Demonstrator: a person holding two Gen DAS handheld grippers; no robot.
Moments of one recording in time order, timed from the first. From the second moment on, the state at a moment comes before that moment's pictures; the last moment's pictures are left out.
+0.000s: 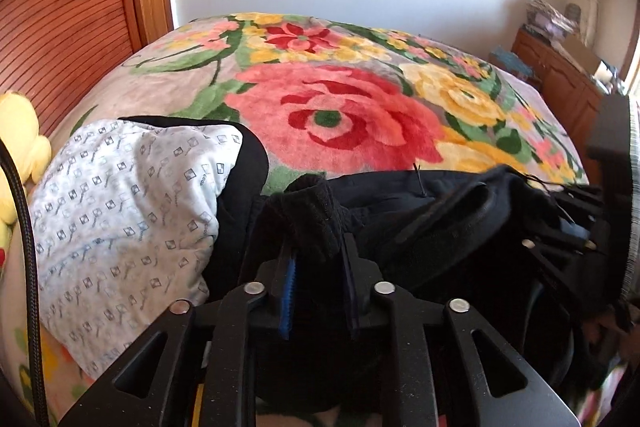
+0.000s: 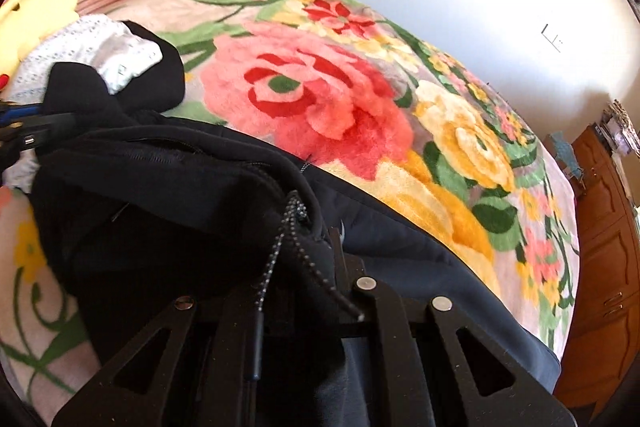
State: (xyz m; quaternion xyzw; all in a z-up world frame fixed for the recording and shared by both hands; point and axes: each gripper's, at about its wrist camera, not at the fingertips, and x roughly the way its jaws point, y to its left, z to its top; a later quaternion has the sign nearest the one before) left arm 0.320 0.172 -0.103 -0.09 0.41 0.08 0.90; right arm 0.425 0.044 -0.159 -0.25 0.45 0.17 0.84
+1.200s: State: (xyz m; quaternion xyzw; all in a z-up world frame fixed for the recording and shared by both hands) left arm 0.288 0.156 -0.083 -0.05 0.36 0.04 0.93; right arm 0.299 -0.116 -0.087 -0.08 0.43 0.08 0.89
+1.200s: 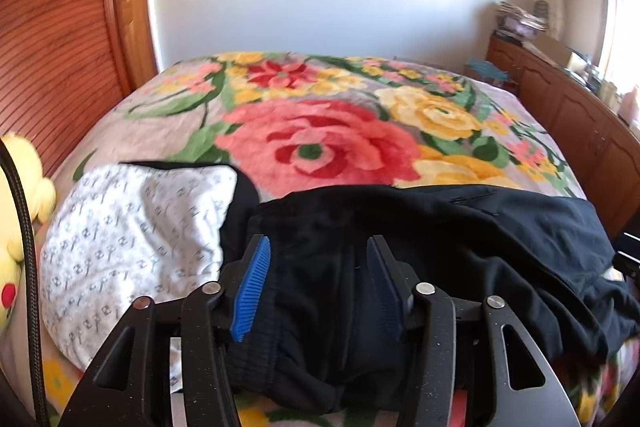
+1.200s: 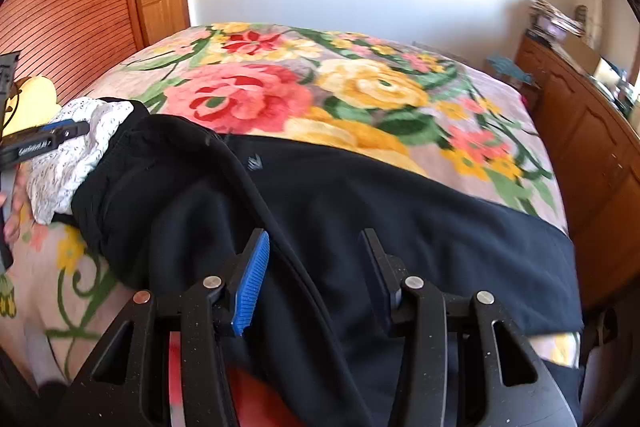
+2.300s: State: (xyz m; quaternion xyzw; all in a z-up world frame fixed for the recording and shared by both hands) left arm 0.211 -0.051 -0.073 0.05 0.35 -0.14 0.92; right arm 0.115 -0.356 -0.048 0.00 0.43 -0.06 0.90
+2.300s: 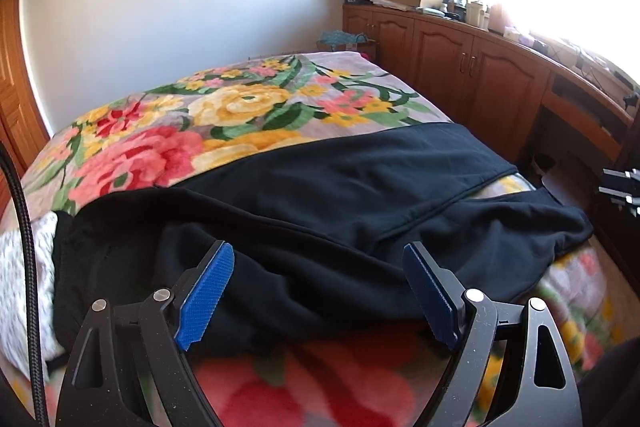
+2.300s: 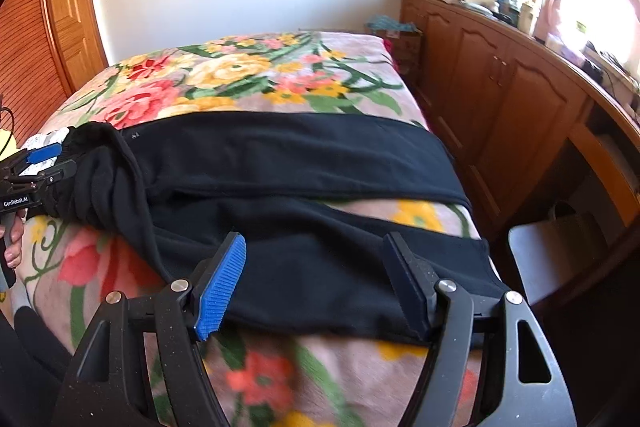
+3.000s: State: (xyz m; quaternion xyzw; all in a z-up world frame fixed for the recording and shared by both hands) left arm 0.206 -0.142 -0.102 0.04 0.40 -0.12 0.91; right arm 0.060 -0.433 -0.063 0.04 0.44 -0.08 0.90
